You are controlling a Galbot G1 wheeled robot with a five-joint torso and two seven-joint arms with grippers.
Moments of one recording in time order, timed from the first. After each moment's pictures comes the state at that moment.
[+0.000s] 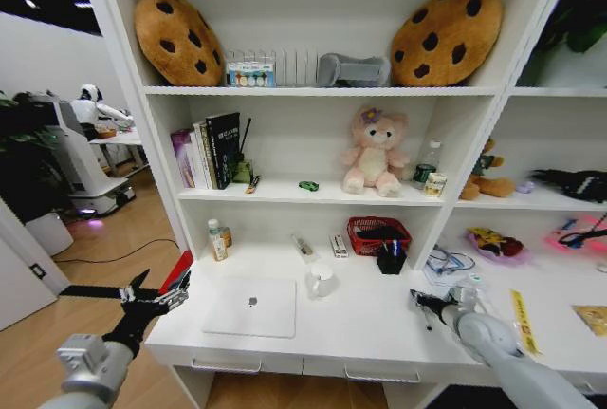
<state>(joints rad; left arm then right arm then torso) 1.87 -1.08 -0.92 -2.44 -0.56 0.24 -0.12 -1.29 0.75 0.51 1.64 1.11 -0.39 0.19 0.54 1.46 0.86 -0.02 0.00</state>
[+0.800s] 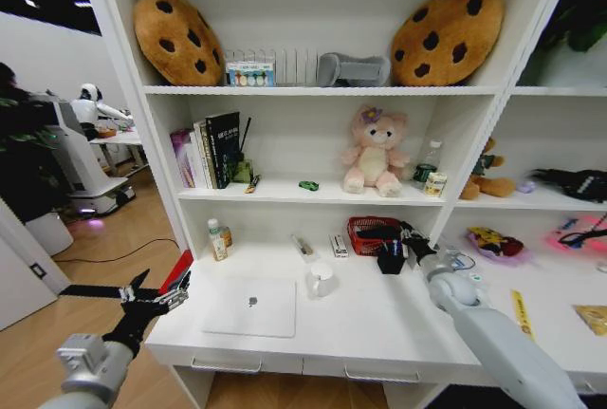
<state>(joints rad) 1.87 -1.08 -0.92 -2.44 -0.56 0.24 -0.12 -0.80 0.85 0.21 1.34 0.82 0.21 0.10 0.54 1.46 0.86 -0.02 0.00</state>
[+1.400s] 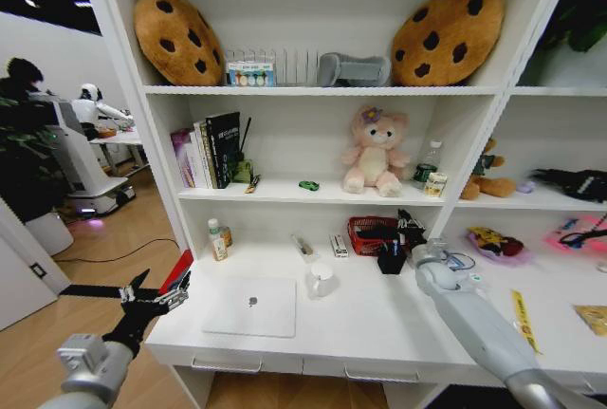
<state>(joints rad) 1.87 -1.08 -0.92 -2.44 -0.56 0.24 -0.12 -0.70 0.88 0.16 1.18 0.75 0.30 0.09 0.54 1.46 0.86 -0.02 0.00</state>
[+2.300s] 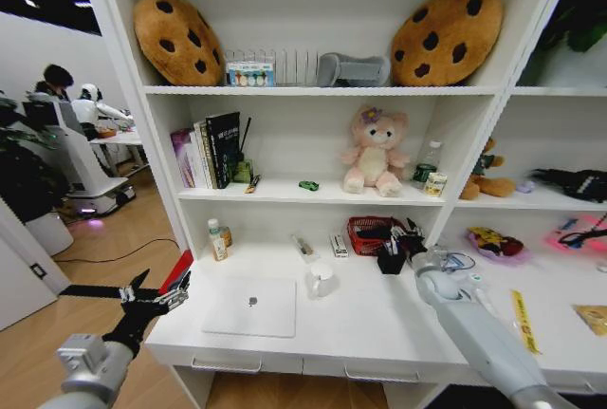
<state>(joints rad) 1.87 -1.08 -0.92 -2.44 -0.56 0.24 -0.12 -0.80 0.88 0.23 1.25 0.76 0.25 0.07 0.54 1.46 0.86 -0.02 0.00</state>
